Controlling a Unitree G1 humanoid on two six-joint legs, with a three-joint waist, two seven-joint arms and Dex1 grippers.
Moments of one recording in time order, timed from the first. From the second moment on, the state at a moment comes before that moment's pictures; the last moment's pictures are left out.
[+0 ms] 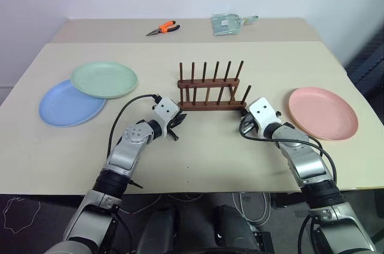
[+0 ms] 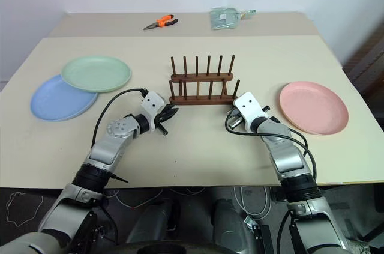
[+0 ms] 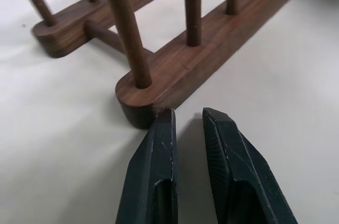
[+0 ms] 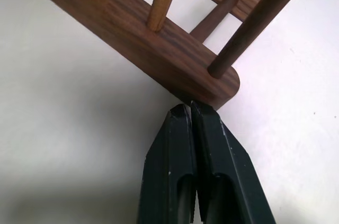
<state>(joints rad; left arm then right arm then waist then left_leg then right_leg) -0.45 0.30 -0.20 0.24 -0.05 0.23 -0.53 -0.34 -0.48 0.11 0.10 -0.02 0.31 0.45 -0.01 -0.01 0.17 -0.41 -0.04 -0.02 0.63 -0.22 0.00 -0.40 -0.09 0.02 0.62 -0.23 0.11</state>
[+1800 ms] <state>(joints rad) -0.24 0.32 -0.05 -0.20 -0.37 0.37 -0.71 -0.58 -0.31 -0.34 -0.40 1.14 0.79 0.16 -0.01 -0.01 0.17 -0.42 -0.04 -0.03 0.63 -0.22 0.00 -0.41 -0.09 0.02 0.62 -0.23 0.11</state>
